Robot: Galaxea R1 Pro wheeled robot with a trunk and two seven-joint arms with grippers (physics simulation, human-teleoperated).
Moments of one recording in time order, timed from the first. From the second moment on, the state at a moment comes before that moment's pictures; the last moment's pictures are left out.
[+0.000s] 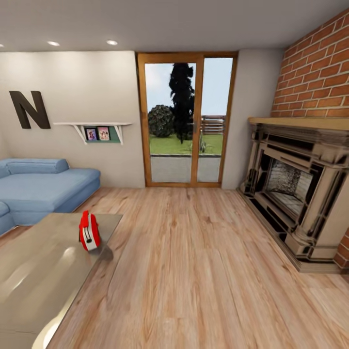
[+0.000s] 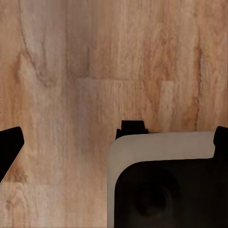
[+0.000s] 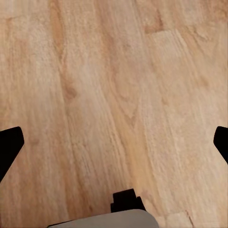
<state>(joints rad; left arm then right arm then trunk) 0.00 0.07 0.00 -0.32 0.01 -0.01 0.00 -0.01 0.03 -0.24 -0.42 0.02 -0.19 -0.02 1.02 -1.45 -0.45</state>
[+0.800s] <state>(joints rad) 0.00 0.07 0.00 -0.32 0.01 -0.01 0.00 -0.01 0.03 -0.24 -0.42 0.02 -0.19 -0.02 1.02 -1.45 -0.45</state>
